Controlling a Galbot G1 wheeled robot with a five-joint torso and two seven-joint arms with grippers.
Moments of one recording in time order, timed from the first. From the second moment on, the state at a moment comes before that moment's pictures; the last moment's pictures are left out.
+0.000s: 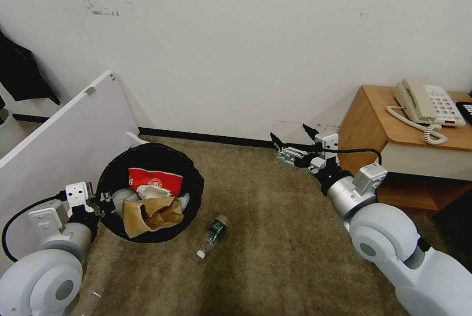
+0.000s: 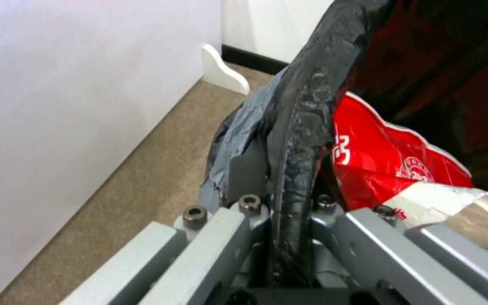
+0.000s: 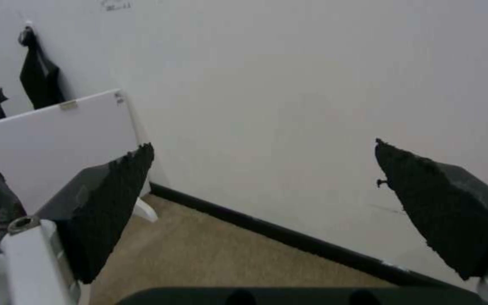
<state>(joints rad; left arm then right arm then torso) 1.52 -1.10 -0.78 -2.35 -0.82 0.66 -0.49 -1.09 0.84 0.23 2.24 0.76 -0.24 0.26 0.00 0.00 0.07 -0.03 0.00</state>
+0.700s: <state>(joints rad) 1.51 -1.11 -0.78 -2.34 -0.82 0.66 -0.50 -1.08 0.83 0.21 2.24 0.78 -0.24 0.26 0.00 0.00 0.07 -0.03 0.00</state>
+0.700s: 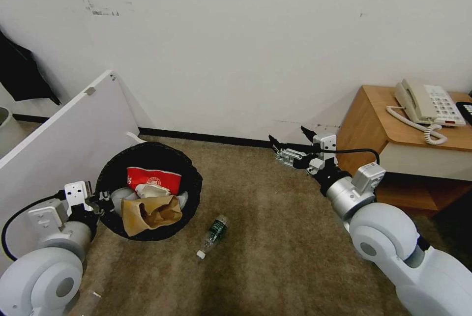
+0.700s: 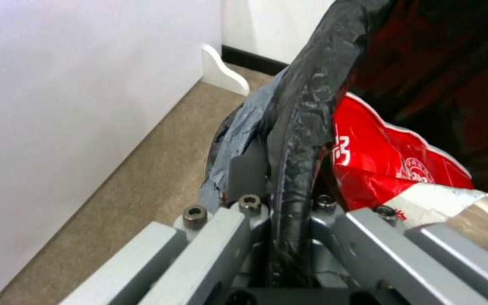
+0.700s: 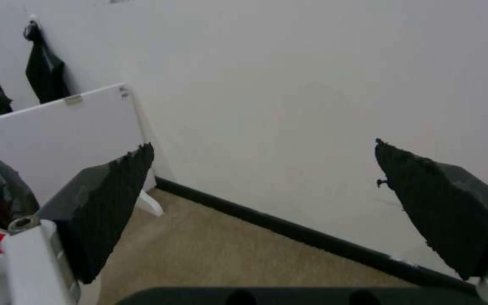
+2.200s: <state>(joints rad) 1.43 -1.10 -0.80 -2.25 -0.81 0.65 -0.52 -0.73 0.93 -0.38 2.06 1.13 -0.17 0.54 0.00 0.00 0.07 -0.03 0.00</state>
